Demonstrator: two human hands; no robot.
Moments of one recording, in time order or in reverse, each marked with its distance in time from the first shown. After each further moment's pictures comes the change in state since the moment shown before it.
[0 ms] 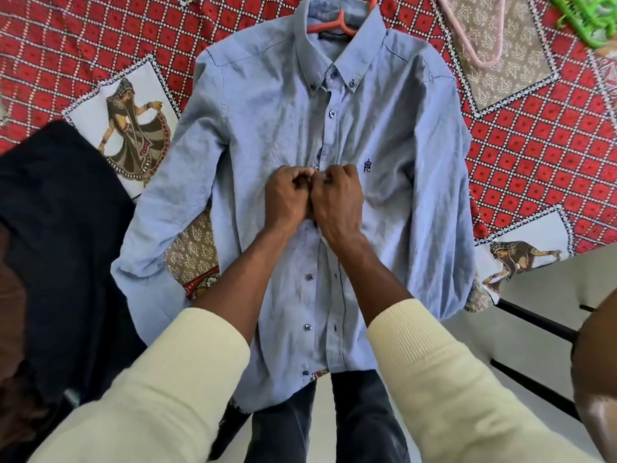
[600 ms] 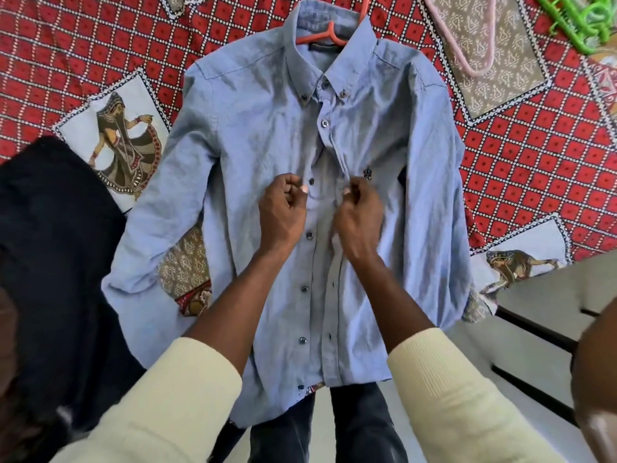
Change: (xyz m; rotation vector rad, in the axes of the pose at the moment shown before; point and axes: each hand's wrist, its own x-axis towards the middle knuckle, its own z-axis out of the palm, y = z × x) left_hand -0.008 -0.004 0.006 -0.027 0.086 0.101; right_hand 0.007 0.030 -0.027 0.166 0.073 0.104
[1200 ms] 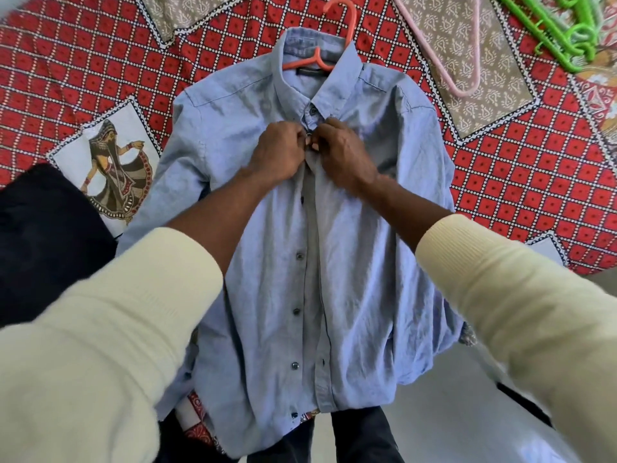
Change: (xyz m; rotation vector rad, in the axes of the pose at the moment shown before) left_hand 0.126 0.073 0.009 0.510 -0.325 0.171; right_hand 0.132 -0.046 0.013 -0.337 -0.389 -0.651
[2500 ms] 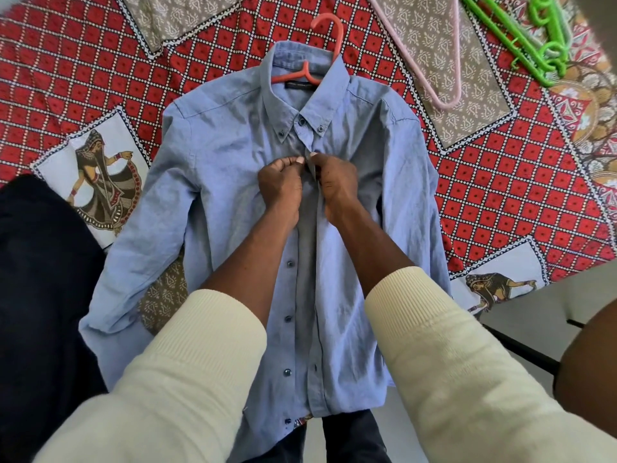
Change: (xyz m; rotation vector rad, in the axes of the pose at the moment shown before) left_hand -0.034 0.027 0.045 -1.007 0.309 -0.615; right_hand -0.020 -0.036 0.004 1.073 0.314 0.970
